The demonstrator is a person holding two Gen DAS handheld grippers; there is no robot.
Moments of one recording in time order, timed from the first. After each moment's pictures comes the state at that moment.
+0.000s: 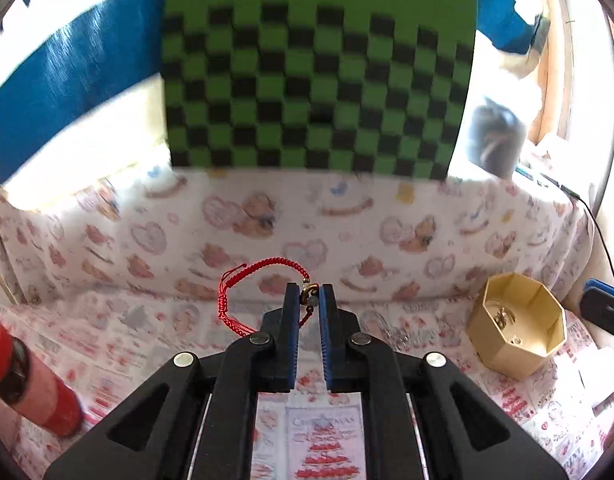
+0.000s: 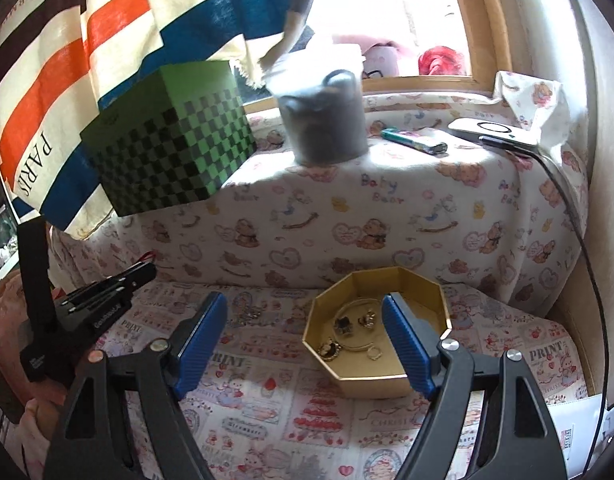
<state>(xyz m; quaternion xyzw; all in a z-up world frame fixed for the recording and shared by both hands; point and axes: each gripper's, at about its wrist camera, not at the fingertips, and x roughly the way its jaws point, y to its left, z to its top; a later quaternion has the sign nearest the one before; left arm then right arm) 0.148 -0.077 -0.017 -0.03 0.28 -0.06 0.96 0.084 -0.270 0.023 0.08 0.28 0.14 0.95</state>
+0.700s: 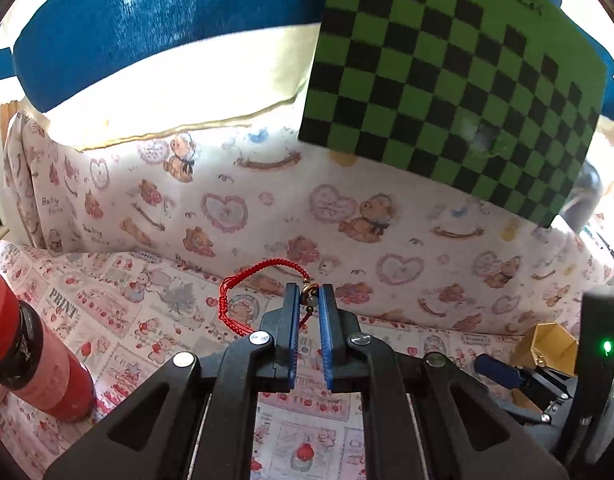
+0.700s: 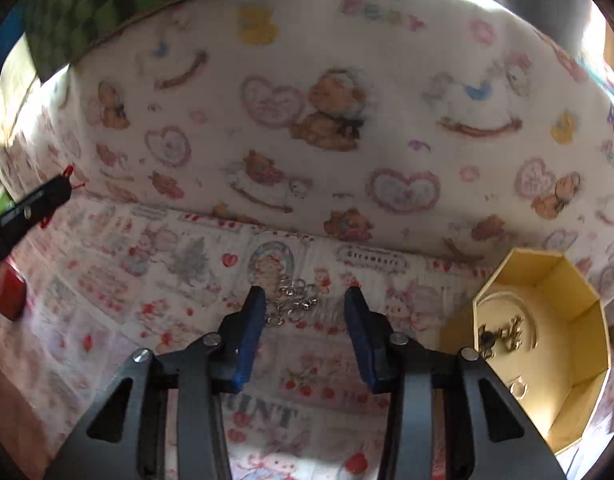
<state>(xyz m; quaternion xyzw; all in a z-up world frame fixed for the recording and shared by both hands) 0.153 0.009 -0.025 -0.11 0.29 0.05 0.95 0.182 -0.143 -0.058 -0.03 0.41 0.12 0.90</state>
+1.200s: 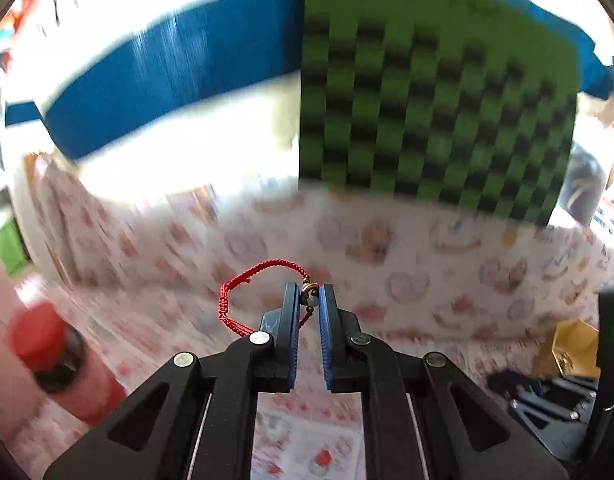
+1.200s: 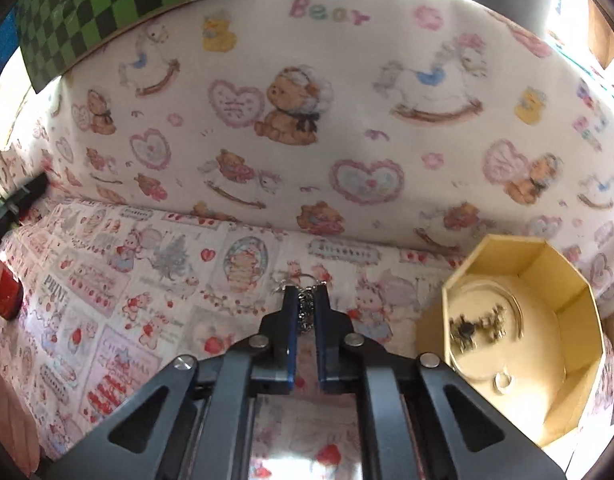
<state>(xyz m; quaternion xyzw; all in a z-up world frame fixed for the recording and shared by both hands) 0.127 -0.006 -0.009 -0.04 0.22 0.10 0.97 0.168 -0.168 -0.062 -0.01 0.42 0.10 0.90</state>
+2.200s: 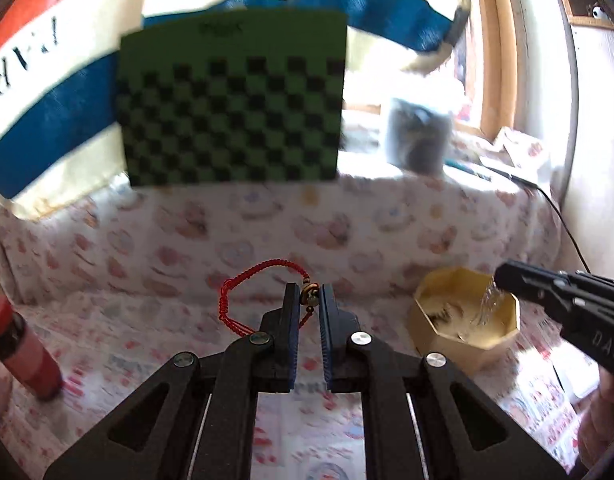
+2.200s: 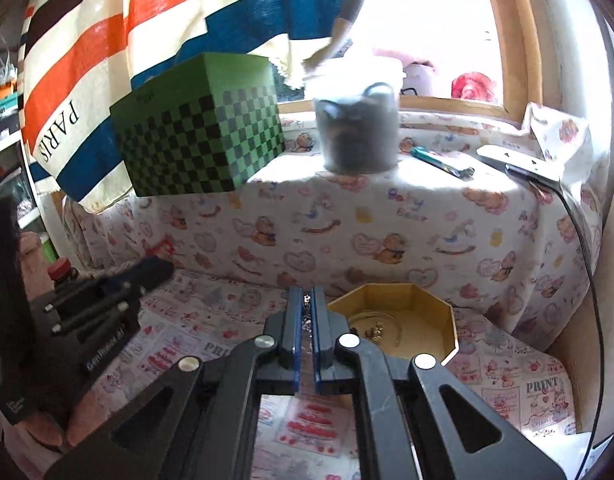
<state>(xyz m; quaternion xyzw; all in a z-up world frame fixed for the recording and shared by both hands) 0.075 -0.090 0.005 0.00 0.25 -0.07 0.97 0.060 -0.281 0.019 0.04 0.24 0.17 0.95</state>
